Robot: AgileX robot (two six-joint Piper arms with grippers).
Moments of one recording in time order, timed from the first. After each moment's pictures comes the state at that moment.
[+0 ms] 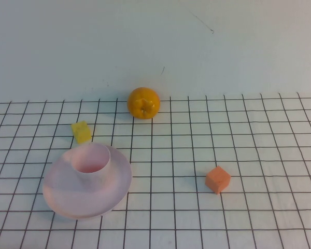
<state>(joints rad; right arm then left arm) 0.59 1.47 -2.20 -0.41 1.31 -0.30 0.02 -0.01 0.02 -0.03 0.38 -0.04</state>
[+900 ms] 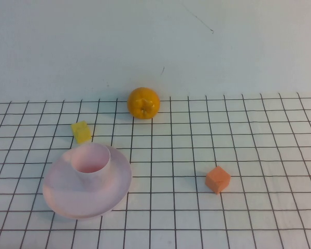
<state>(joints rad) -0.02 0.19 -0.41 0.01 0.33 -0.20 0.02 -0.01 0.02 -0.03 0.38 -0.04</state>
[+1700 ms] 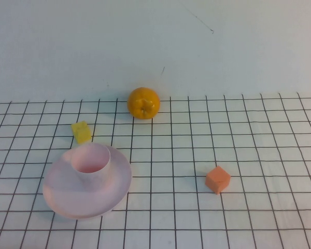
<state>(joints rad) -0.12 -0.01 0.03 -0.04 0.43 -0.20 0.02 -0.01 0.02 -0.03 0.38 -0.04</state>
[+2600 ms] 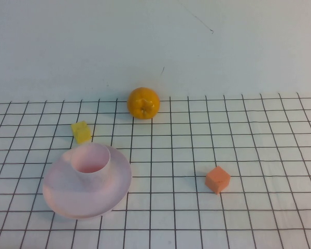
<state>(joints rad) -0.08 -0.01 0.03 -0.04 0.43 -0.23 0.02 -0.01 0.02 -0.03 0.38 -0.04</state>
